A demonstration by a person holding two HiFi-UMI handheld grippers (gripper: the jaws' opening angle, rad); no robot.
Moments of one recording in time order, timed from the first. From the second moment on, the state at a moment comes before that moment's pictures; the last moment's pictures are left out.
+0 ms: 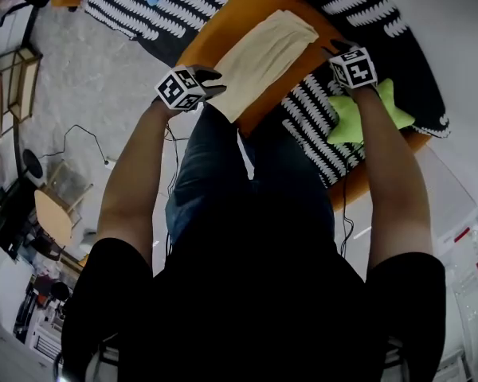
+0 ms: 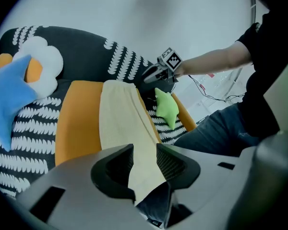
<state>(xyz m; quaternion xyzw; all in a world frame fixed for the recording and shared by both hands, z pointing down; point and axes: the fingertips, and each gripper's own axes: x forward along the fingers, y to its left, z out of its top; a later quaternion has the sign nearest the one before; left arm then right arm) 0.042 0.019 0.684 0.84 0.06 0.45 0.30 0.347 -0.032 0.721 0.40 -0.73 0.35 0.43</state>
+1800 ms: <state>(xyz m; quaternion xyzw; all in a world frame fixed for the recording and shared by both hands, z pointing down) 0.247 -0.141 0.777 0.85 0.04 0.43 0.31 0.323 -0.090 0.803 0.45 -0.71 0.51 0.19</state>
